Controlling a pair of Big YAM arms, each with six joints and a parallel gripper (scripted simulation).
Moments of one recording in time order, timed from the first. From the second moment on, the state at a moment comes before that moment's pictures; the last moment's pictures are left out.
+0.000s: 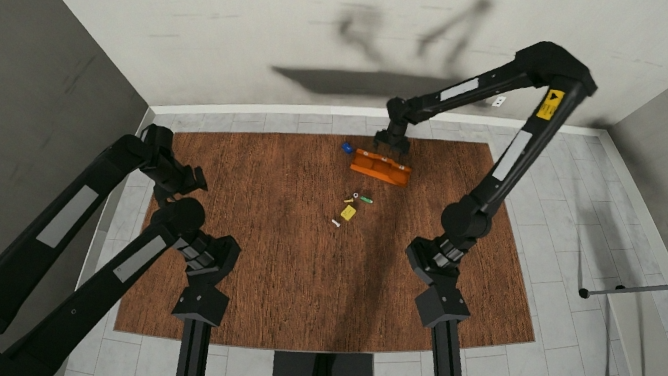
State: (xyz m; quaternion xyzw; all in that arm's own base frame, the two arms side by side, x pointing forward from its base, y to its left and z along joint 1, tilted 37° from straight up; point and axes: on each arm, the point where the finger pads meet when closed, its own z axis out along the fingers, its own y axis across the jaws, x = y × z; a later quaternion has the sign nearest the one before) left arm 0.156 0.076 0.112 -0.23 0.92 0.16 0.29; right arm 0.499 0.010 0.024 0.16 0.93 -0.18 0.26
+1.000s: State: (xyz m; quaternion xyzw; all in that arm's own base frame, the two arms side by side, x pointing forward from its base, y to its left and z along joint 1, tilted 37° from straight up) left arm 0.156 0.076 0.112 -0.23 0.92 0.16 0.29; right arm 0.427 0.063 0.048 0.27 0.91 -0.15 0.27
